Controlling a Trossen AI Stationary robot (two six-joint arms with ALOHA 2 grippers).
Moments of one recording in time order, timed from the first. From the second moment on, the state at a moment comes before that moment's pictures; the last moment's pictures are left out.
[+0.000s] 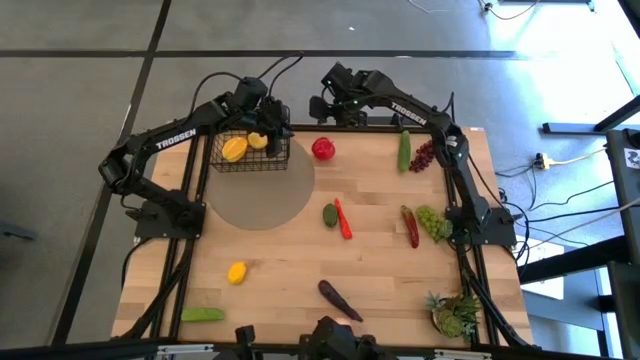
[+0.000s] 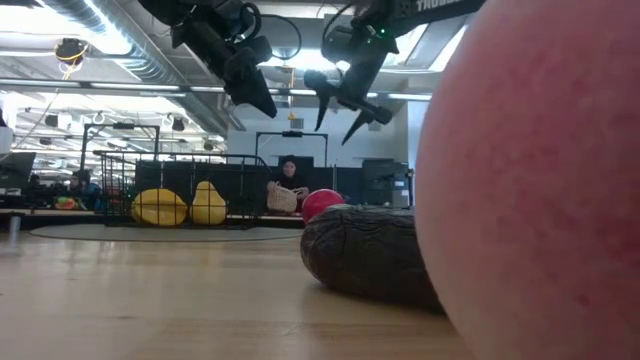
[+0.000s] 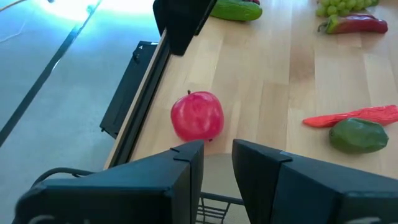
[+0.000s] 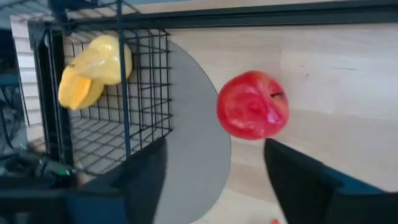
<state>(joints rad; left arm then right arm) 0.72 1.41 1.18 -0.41 0.30 0.32 -0.57 2.21 2.28 -1.15 -0.15 1.05</state>
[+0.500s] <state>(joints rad) 0.72 1.41 1.18 -0.41 0.30 0.32 -0.58 2.21 2.06 -0.97 -0.16 1.42</state>
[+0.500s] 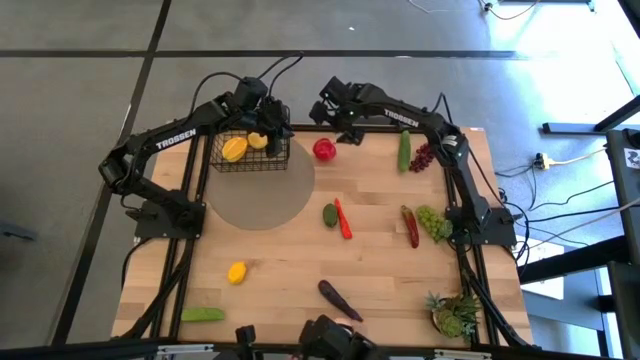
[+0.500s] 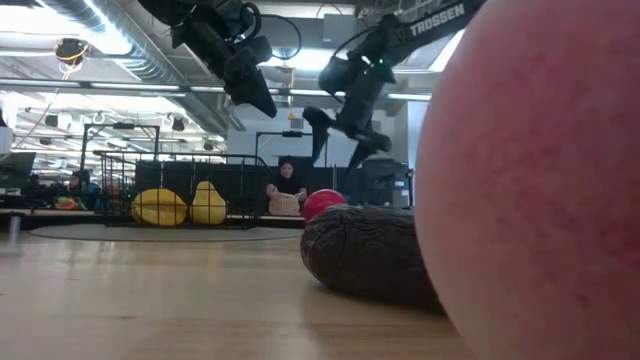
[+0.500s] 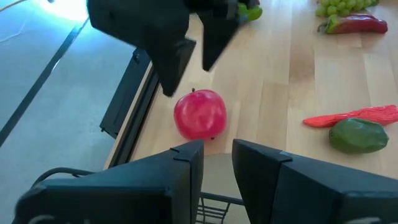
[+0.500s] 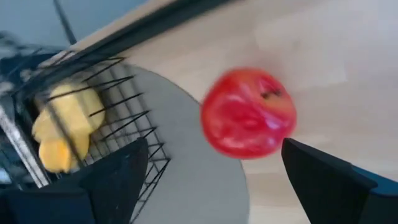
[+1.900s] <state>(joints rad) 0.72 1.41 1.18 -0.41 0.22 0.32 -0.52 2.24 1.89 -0.78 -0.05 1.91</state>
